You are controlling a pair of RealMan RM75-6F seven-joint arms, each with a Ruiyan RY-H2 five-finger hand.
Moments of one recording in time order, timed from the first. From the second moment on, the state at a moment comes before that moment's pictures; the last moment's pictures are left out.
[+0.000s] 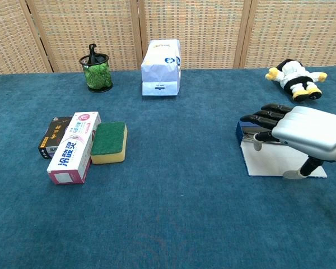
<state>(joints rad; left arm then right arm) -0.18 -1.13 -0.13 -1.59 1.29 1.37 0.05 0.62 -1.60 -0.06 -1.03 -1.66 1.14 -0.24</state>
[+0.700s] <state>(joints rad) -0.18 -1.13 -0.13 -1.59 1.29 1.37 0.05 0.61 -1.62 -0.06 -1.00 -1.66 1.12 -0.23</state>
